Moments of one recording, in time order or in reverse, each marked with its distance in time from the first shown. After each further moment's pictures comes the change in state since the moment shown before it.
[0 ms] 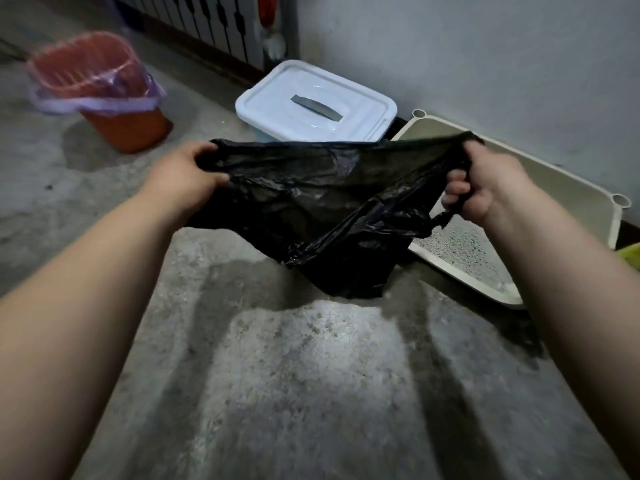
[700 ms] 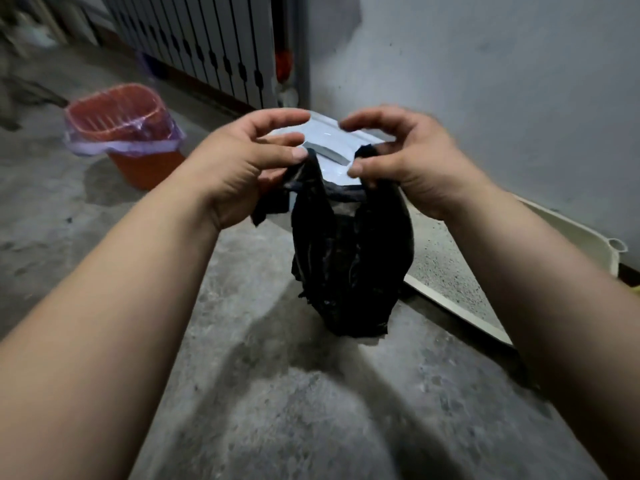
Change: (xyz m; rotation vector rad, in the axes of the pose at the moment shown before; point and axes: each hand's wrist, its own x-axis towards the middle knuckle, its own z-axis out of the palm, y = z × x) left_hand -0.026 0.095 -0.026 -0.802 -0.416 0.135; right_hand -0.062 -0.034 0.092 -0.432 -0.666 -0.646
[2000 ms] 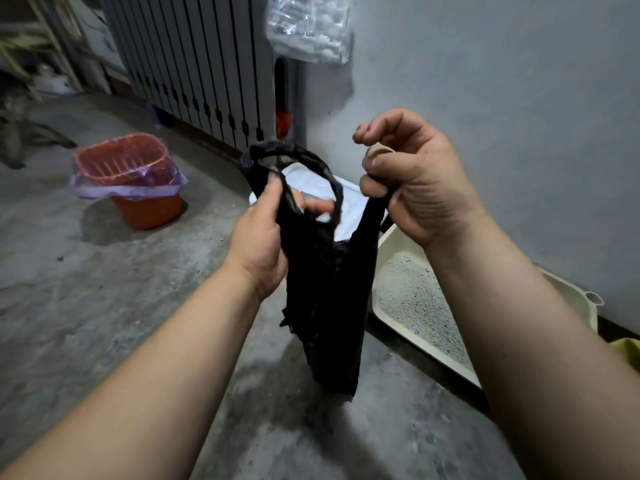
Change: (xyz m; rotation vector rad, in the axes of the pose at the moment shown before) left_hand 0.012 -0.024 0.035 -0.461 0.039 0.121; right_hand 0.008 -0.054 0.011 0.450 0.090 -0.174
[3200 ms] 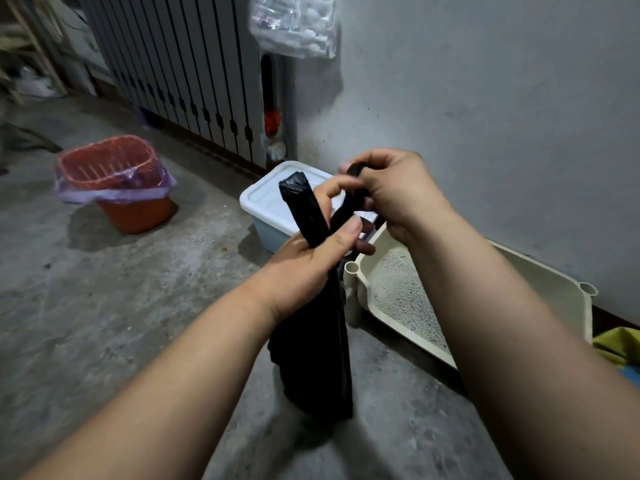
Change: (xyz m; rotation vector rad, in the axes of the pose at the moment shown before) left_hand -0.027 -0.010 0.024 0.621 -0.464 0.167; right_hand 0.016 0.026 -0.017 -0.489 0.302 0.221
